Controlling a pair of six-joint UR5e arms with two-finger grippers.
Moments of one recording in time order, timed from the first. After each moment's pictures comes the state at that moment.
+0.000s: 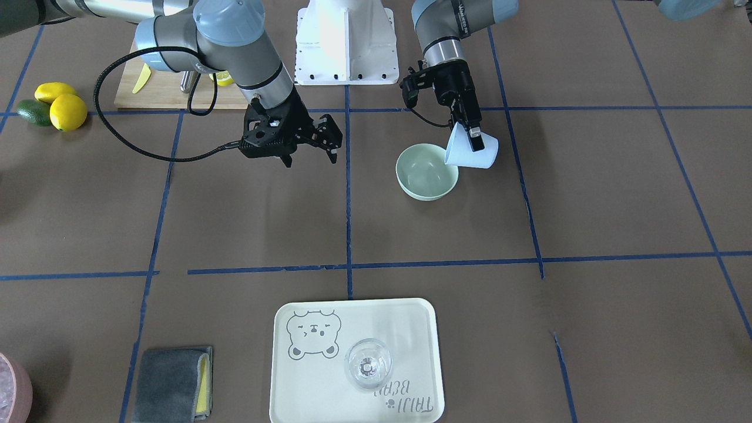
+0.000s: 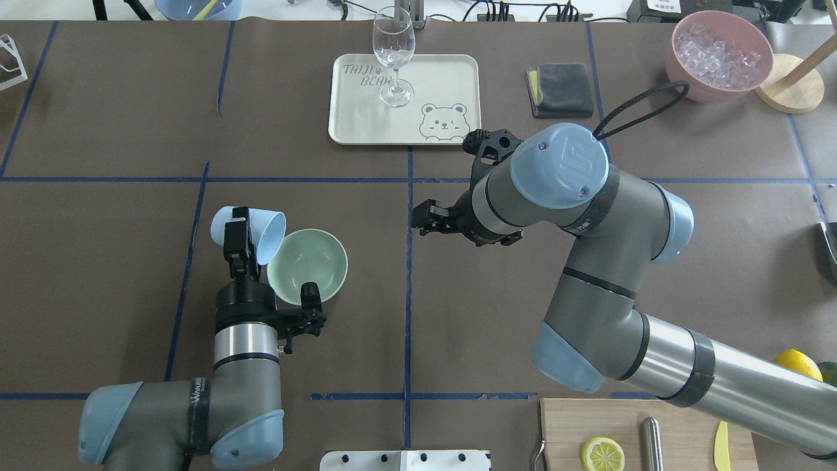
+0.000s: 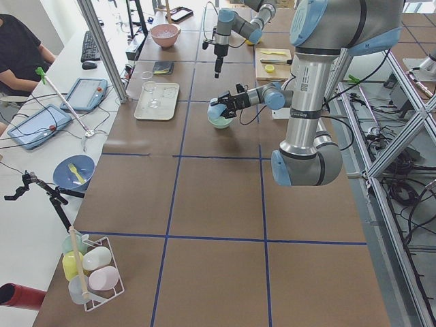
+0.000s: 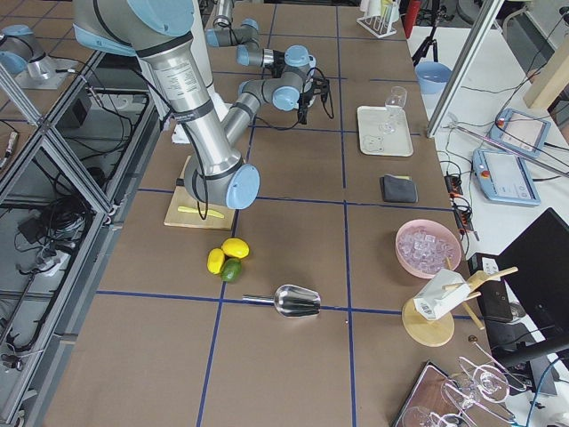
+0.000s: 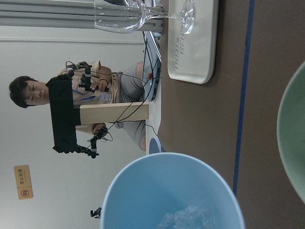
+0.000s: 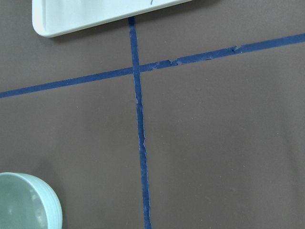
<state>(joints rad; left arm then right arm) -0.13 -1.89 -1.95 -1.25 -0.35 -0.22 0.55 -1.00 1.79 -1.35 1.90 1.39</state>
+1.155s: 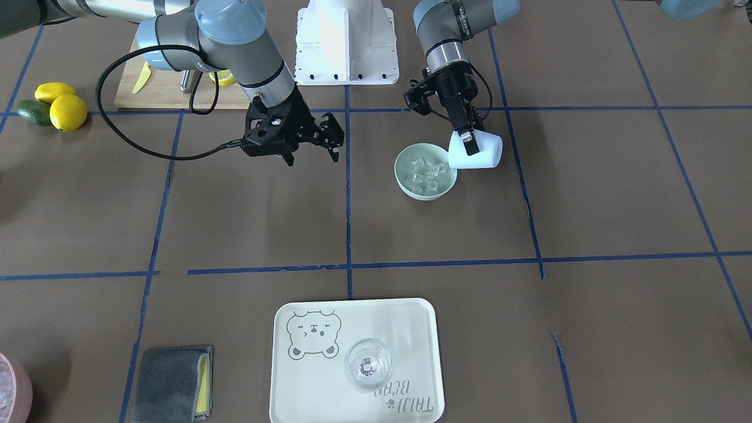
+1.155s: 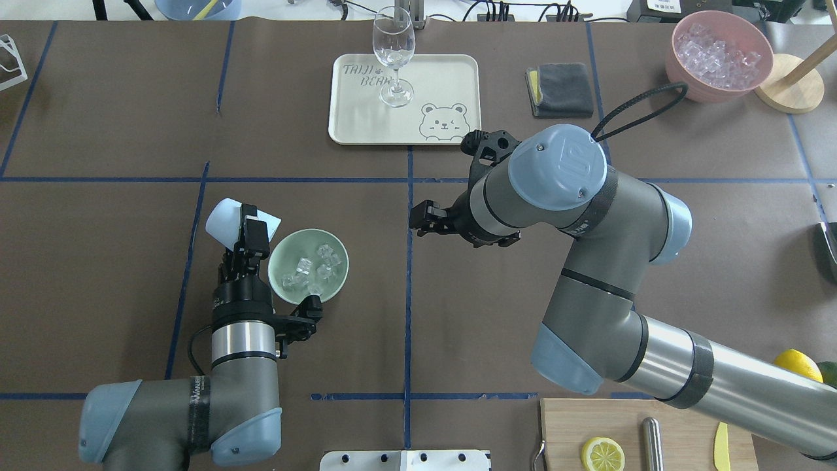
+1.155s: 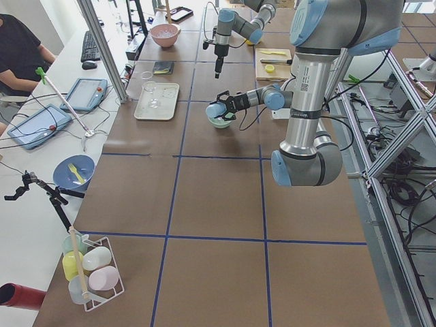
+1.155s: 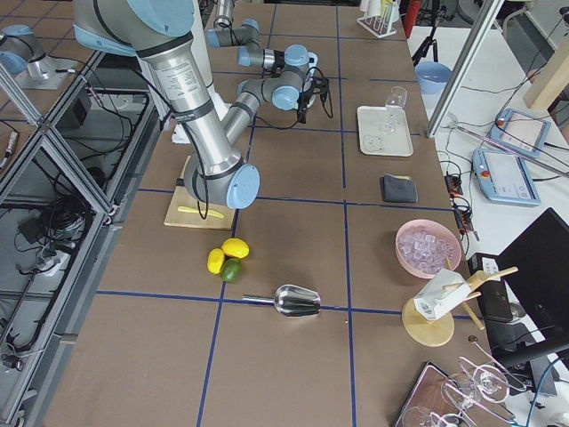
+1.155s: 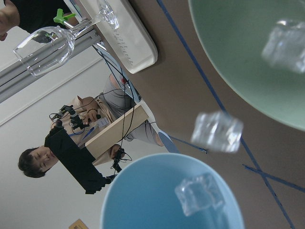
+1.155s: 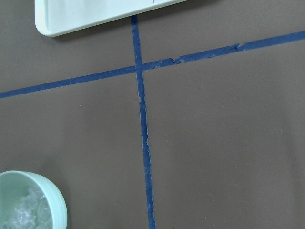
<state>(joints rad) -0.13 -1.88 -1.94 -1.21 -0.32 0.19 0.54 -0.99 1.80 -1.35 1.90 1.40</state>
